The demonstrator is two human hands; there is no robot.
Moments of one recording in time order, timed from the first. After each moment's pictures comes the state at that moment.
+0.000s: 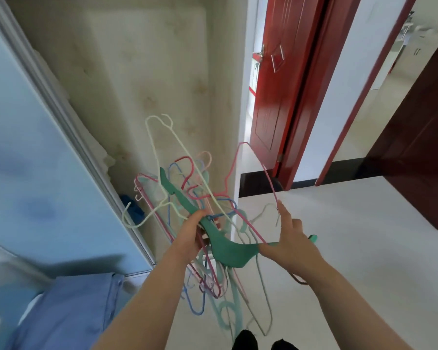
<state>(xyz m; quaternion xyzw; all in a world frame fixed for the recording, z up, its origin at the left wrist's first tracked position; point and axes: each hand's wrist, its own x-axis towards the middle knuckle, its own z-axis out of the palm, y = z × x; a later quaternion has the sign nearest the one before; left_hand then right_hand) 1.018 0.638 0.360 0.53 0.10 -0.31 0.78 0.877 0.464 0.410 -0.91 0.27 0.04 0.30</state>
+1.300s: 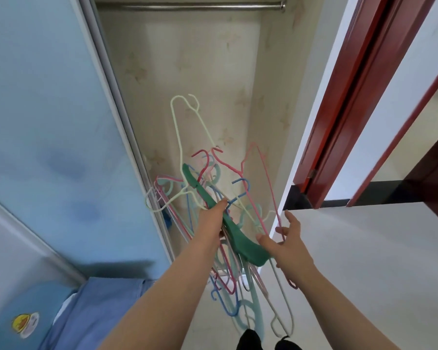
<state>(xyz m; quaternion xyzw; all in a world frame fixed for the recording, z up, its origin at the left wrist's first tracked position) 1.108 0.698 0.389 0.61 0.18 -0.18 0.75 0.979 0.580 0.409 -0.78 0.27 -0.04 0.56</state>
